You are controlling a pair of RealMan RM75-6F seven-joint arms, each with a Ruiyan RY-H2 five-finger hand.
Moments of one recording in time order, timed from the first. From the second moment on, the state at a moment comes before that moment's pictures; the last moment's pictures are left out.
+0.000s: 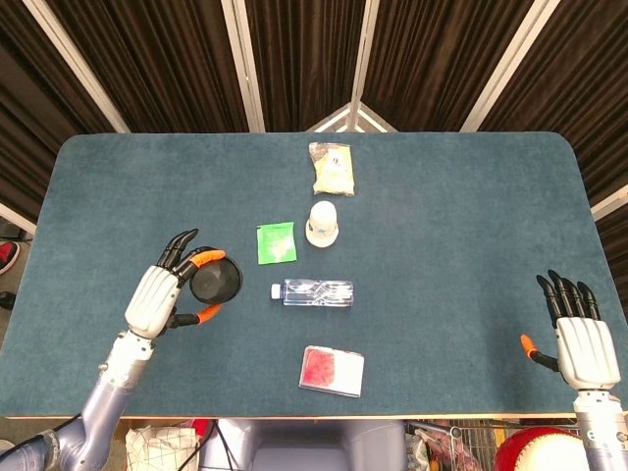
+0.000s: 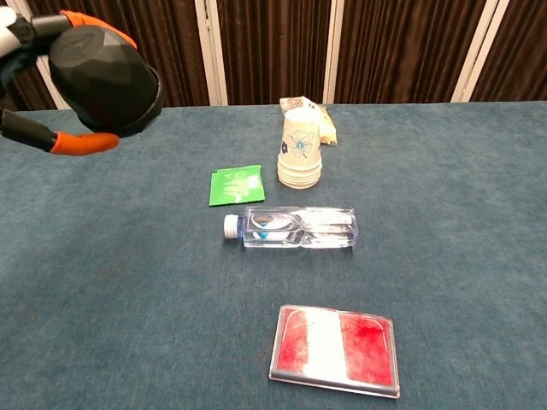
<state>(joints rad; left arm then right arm) -0.42 -1.51 -0.17 -1.57 1.69 1.41 -0.09 0.10 -1.15 0.09 -1.62 -1.46 1.46 -0.06</state>
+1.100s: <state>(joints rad) -0.50 -1.29 -0.05 -1.71 1.55 1.10 -0.89 0.09 -1.14 0.08 -1.63 -1.48 1.47 -0.05</state>
